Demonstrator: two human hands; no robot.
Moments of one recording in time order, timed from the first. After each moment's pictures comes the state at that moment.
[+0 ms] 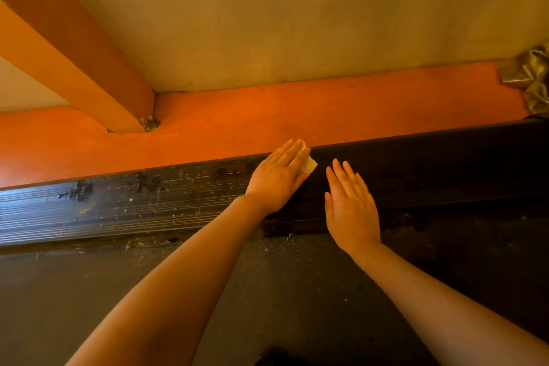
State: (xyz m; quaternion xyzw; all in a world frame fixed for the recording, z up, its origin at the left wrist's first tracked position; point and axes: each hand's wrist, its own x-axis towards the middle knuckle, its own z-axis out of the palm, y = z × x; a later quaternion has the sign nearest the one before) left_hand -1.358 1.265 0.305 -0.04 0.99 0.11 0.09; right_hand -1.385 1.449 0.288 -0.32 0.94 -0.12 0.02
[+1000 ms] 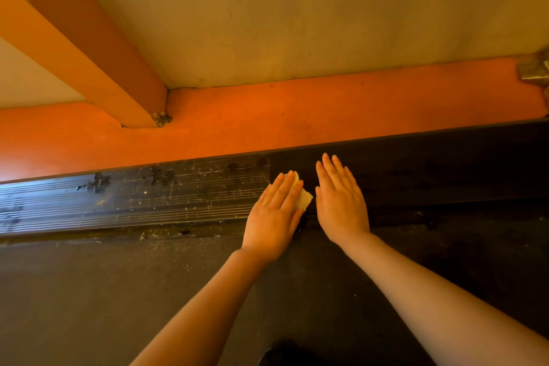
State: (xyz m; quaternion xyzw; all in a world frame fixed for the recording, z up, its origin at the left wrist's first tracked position) left_hand -1.269 1.289 0.286 -0.10 0.98 0.14 0.04; right_hand -1.375 1.418 0.295 -0.34 0.92 -0.14 0.10
